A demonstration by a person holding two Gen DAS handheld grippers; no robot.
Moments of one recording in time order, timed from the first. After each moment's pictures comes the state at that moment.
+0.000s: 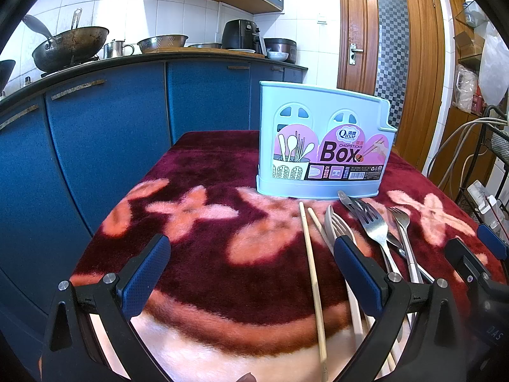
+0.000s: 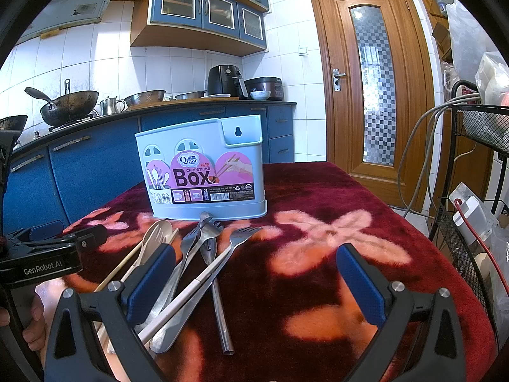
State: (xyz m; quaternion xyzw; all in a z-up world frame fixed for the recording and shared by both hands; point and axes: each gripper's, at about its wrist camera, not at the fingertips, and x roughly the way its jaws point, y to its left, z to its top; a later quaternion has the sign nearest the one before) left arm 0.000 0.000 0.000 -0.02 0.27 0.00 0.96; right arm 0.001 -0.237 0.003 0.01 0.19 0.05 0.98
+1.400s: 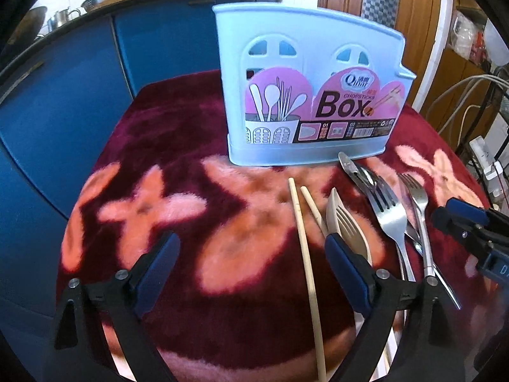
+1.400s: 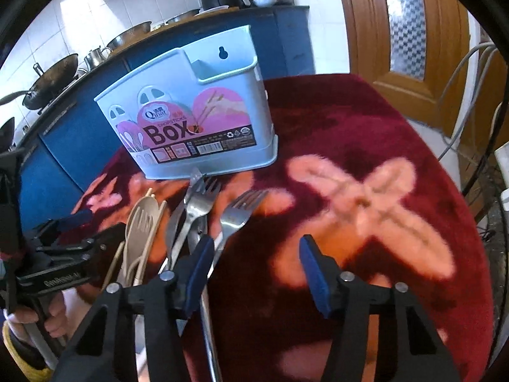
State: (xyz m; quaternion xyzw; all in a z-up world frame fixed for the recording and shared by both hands) left arm 0.090 -0.019 -0.014 0.03 0.44 -0.05 0.89; right arm 0.091 -0.253 0.002 0.07 0.43 0.11 0.89
